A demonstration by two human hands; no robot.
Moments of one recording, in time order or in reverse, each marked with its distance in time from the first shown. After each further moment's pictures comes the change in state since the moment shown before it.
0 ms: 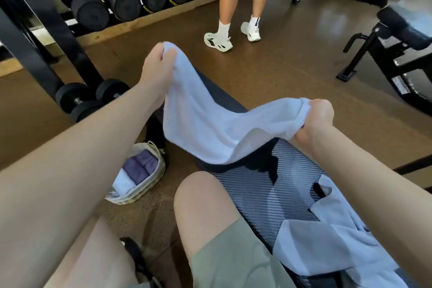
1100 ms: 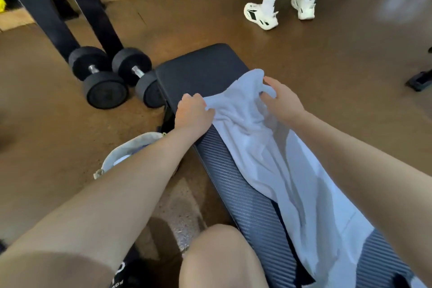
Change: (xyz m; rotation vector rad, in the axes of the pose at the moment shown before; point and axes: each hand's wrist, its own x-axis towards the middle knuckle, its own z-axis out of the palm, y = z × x) left_hand 0.077 -0.175 0.042 0.687 -0.070 -0.215; right_hand 0.163 0.103 0.171 -1.540 -0.600 -0.626
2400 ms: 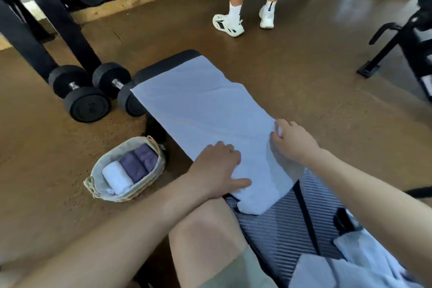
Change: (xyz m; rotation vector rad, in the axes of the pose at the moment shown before) left_hand -0.178 0.036 0.016 0.382 -0.420 0.699; right_hand -0.149 0.091 -0.024 -0.375 -0.031 0.177
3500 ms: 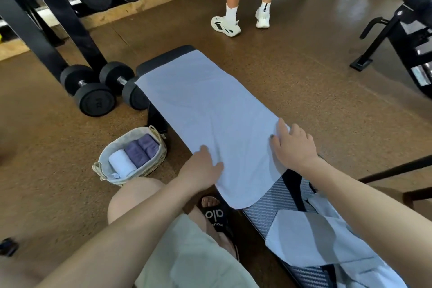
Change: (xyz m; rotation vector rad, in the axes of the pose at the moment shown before) left_hand -0.059 0.034 0.035 -0.367 -0.077 -0.483; right_hand -0.088 0.043 0.029 -0.134 0.100 0.012
